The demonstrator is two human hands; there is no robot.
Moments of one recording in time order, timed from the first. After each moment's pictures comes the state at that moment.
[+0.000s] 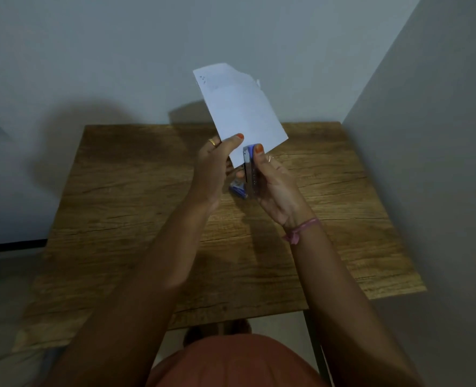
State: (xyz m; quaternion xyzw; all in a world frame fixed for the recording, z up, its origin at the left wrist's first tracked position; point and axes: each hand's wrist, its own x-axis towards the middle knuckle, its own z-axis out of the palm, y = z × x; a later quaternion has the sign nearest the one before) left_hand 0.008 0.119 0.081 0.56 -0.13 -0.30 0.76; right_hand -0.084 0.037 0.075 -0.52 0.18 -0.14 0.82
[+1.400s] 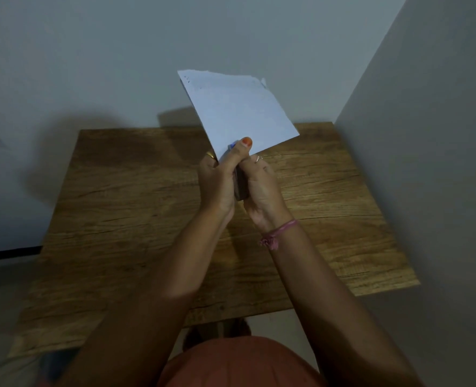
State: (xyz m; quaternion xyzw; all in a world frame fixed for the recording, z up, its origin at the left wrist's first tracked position) left_hand -0.027 0.113 0.078 0.48 -0.08 -0.23 0.84; right_hand -0.076 0.072 0.091 -0.49 0.28 -0.24 0.79
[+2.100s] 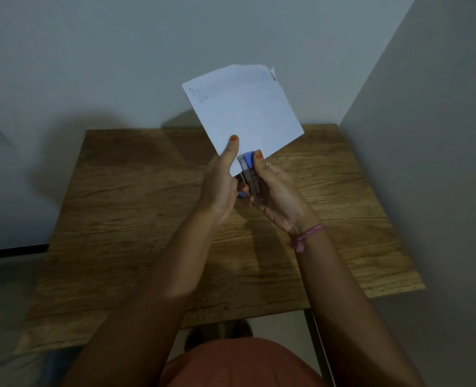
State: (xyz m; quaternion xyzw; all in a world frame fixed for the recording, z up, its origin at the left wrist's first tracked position) left_hand -0.017 0.123 0.081 0.49 -0.14 -0.34 0.79; right_hand -0.099 0.045 0.086 -0.55 0.19 -0.09 0.81
